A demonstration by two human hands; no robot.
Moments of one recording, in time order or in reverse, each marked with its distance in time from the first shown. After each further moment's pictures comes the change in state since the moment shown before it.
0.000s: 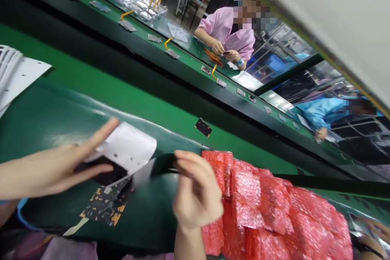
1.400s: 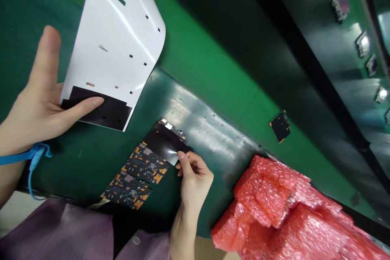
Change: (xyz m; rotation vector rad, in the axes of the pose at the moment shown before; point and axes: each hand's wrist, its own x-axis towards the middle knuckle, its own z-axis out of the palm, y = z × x) left_hand -0.020 -0.151 0.047 0.016 0.225 -0.117; right_hand -0.111 0.072 0.046 -0.202 -0.317 1.314
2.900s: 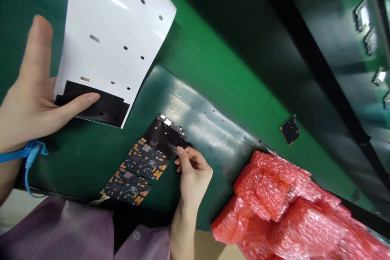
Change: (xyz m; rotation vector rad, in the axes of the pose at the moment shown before) left_hand 0.002 0.001 0.000 -0.039 -0.037 -0.047; right_hand 0.000 -0.001 0.002 -0.038 -0.001 -0.001
